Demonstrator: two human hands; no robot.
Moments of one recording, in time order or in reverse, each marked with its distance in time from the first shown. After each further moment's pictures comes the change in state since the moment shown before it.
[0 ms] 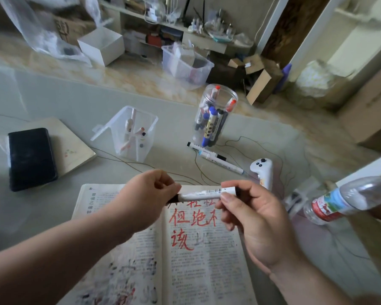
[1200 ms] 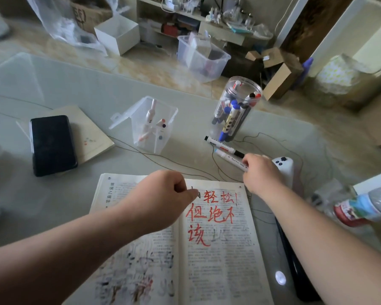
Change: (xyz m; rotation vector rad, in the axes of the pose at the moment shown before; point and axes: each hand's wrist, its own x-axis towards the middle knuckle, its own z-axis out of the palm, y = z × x) left_hand -0.006 -0.003 -0.016 0.366 -0.016 0.093; right_hand 0.157 0.056 -0.038 -1.557 0.044 0.032
